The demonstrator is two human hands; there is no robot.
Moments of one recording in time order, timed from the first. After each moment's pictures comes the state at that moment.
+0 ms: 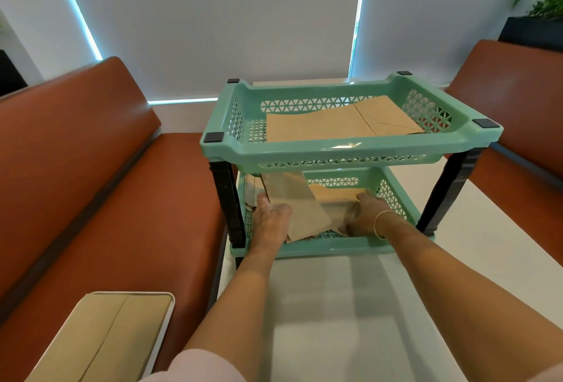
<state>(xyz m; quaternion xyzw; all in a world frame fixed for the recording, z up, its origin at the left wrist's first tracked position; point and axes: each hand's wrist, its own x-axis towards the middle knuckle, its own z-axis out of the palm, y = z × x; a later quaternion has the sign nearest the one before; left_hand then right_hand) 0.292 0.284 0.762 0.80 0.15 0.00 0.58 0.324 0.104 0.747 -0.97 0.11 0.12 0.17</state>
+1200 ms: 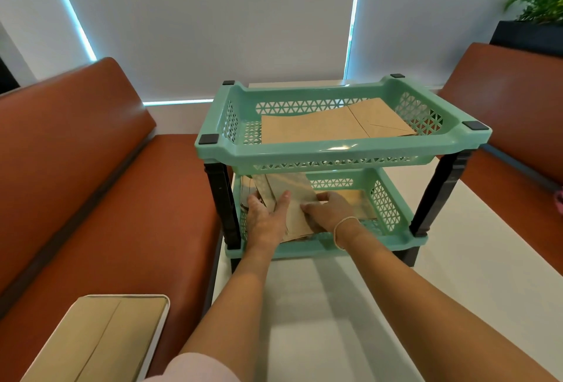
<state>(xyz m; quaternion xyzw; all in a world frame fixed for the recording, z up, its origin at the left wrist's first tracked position) 0.285 0.282 0.767 0.81 0.15 0.01 0.56 0.317 0.168 0.755 -0.82 0.17 0.05 0.55</state>
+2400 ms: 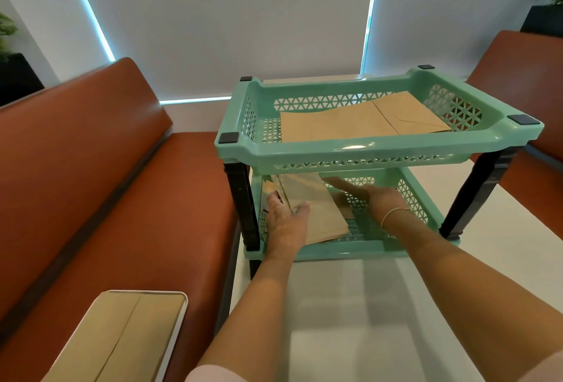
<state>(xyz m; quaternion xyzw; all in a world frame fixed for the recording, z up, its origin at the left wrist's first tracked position) 0.288 0.283 0.765 0.81 0.14 0.01 0.56 0.357 0.104 0.740 -1.00 0.04 0.00 0.09</state>
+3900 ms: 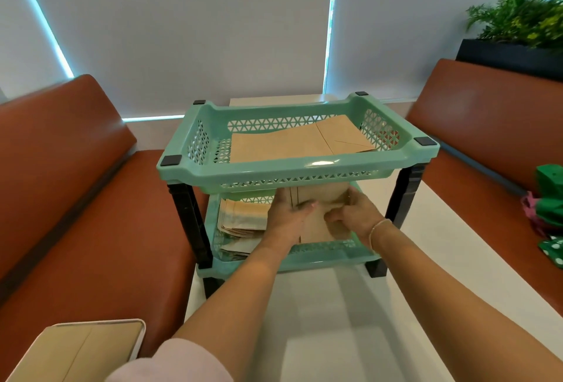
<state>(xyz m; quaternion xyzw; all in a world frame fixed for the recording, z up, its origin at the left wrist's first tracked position) 0.313 0.215 0.772 0.76 0.03 0.00 0.65 0.304 0.082 0.783 -0.80 0.11 0.01 0.59</state>
